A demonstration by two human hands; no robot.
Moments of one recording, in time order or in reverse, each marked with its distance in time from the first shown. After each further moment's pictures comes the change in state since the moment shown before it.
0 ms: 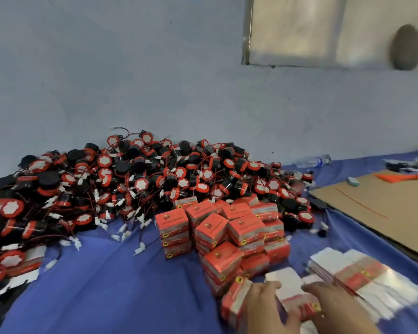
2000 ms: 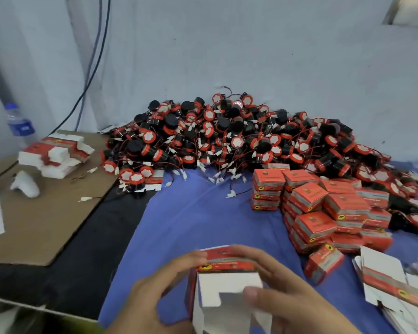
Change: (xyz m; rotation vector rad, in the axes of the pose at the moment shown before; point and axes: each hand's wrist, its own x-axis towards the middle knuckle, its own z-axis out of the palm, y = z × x) left_hand -0.200 0.022 -0.292 -0.174 0.053 -0.135; right_hand -0.113 -0.244 -0.015 1.507 -1.041 -0.415
